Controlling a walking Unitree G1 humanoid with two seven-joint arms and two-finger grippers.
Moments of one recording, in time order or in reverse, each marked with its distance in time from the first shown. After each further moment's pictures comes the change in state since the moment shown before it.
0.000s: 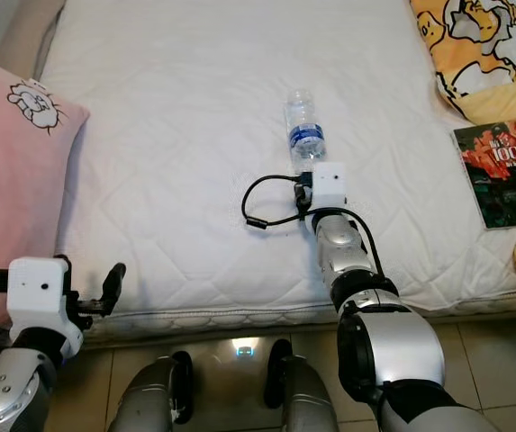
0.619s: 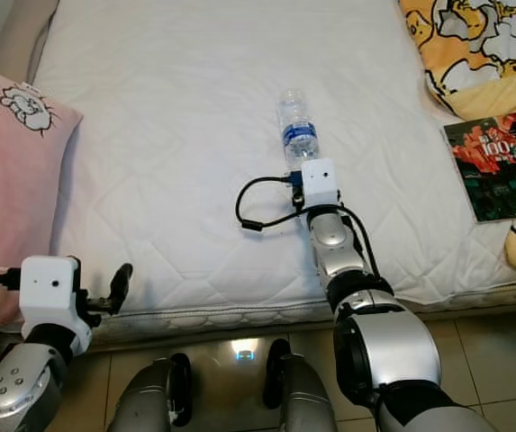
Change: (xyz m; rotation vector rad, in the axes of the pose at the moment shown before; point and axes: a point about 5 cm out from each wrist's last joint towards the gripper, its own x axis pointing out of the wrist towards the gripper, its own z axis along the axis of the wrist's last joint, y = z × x) left arm 0.010 -0.005 -0.001 -0.018 0.002 -0.008; right arm 0.000 0.005 0.006 -0.083 -0.068 -0.043
